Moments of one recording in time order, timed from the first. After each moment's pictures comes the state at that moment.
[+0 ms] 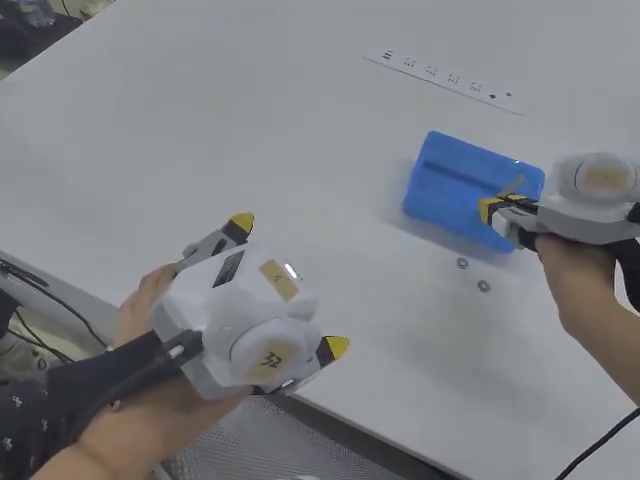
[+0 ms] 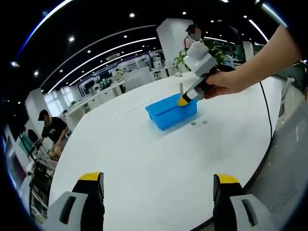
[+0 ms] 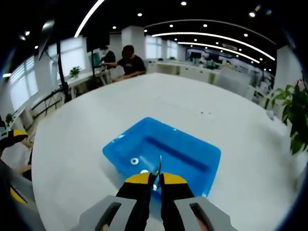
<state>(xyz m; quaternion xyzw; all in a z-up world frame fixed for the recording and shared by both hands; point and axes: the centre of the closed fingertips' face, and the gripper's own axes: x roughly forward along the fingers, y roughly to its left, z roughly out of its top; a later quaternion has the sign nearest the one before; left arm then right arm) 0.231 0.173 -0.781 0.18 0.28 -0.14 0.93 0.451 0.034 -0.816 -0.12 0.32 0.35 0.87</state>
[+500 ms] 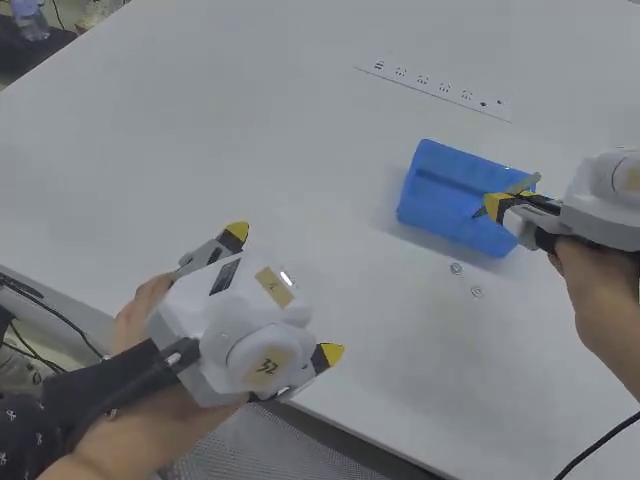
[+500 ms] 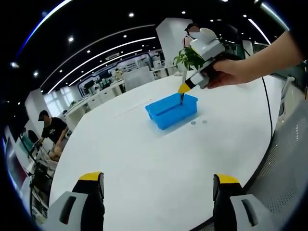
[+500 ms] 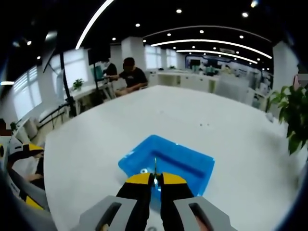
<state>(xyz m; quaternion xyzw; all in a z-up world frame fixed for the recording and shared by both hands) 0.231 0.174 -0.782 0.18 0.28 -0.14 0.93 0.423 0.030 -0.762 -0.08 0.27 0.37 0.88</state>
